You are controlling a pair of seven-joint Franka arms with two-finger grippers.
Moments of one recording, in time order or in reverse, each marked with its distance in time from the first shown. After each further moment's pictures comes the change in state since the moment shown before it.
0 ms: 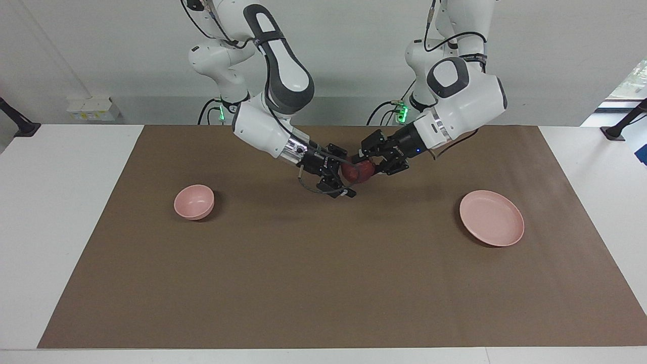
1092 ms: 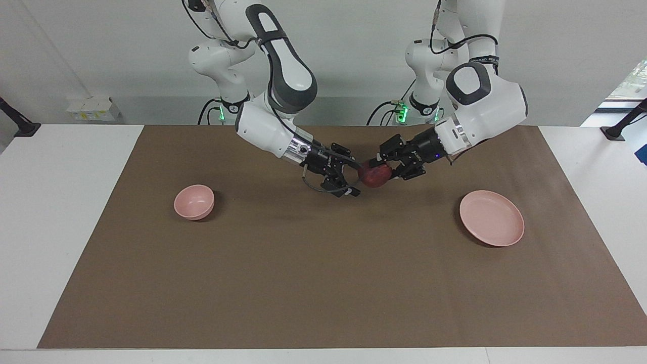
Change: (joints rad) left arm 0.030 -0.002 0.050 -0.019 -0.036 -0.061 0.095; right arm 0.024 0.018 0.002 0.017 0.001 0.027 0.000
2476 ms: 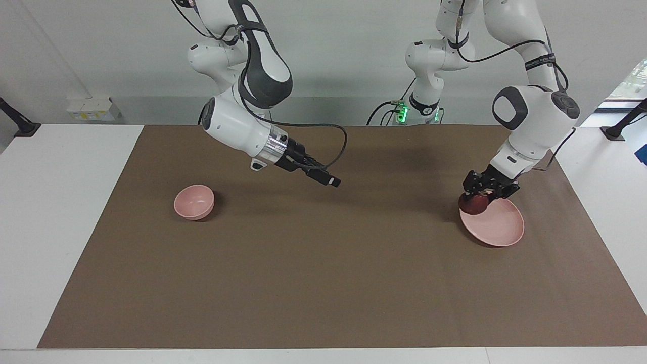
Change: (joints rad) left arm 0.085 0.003 0.183 -0.144 0.639 0.121 0.029; right arm -0.138 -0.048 -0.008 0.024 -0.307 -0.229 -0.269
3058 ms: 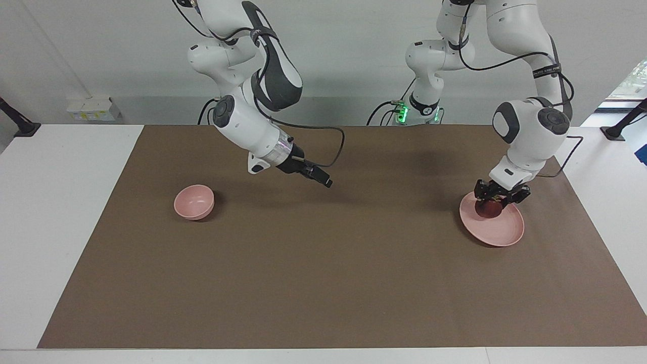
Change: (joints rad) left arm 0.056 0.050 0.043 -0.035 0.391 0.069 -0.010; right arm 0.011 0.000 0.007 -0.034 -0.355 -0.041 -0.232
